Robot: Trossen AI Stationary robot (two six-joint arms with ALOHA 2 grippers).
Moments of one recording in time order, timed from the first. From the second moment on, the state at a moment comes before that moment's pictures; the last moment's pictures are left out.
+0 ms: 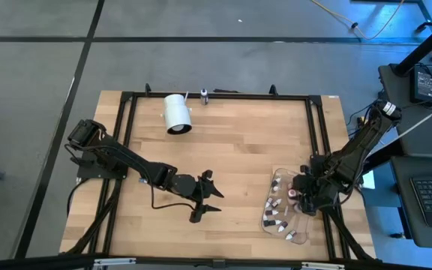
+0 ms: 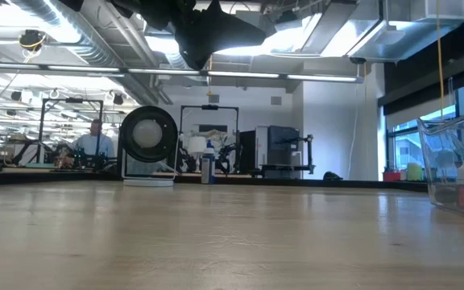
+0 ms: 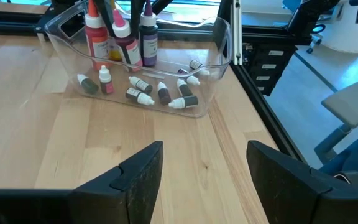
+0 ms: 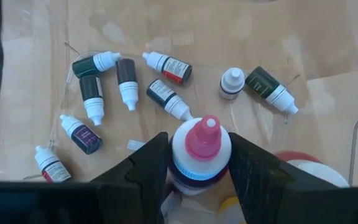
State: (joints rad) left arm -0.37 1.66 0.93 0.34 -0.11 -0.22; right arm 0.91 0.96 0.55 -0.75 0.35 1.02
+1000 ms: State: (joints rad) left arm -0.35 1.66 0.93 0.34 -0.11 -0.21; right arm 0.91 0.96 0.66 -0.80 0.32 1.03
